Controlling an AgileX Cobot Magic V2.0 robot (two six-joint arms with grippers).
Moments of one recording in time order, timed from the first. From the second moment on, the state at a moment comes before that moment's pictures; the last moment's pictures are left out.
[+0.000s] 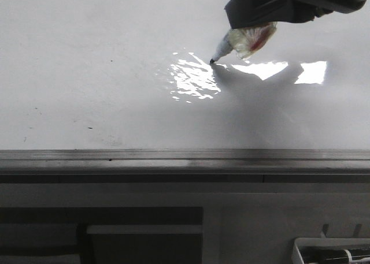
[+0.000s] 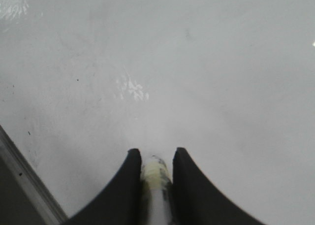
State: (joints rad) left arm -0.60 0.35 -0.27 -0.67 0.08 0.46; right arm 0.65 1.12 -0.66 0.33 -0.05 -0.52
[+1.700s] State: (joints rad) left arm -0.60 0.35 -0.27 -0.67 0.08 0.46; right arm 0.69 1.06 -0.72 0.39 0.17 -0.51
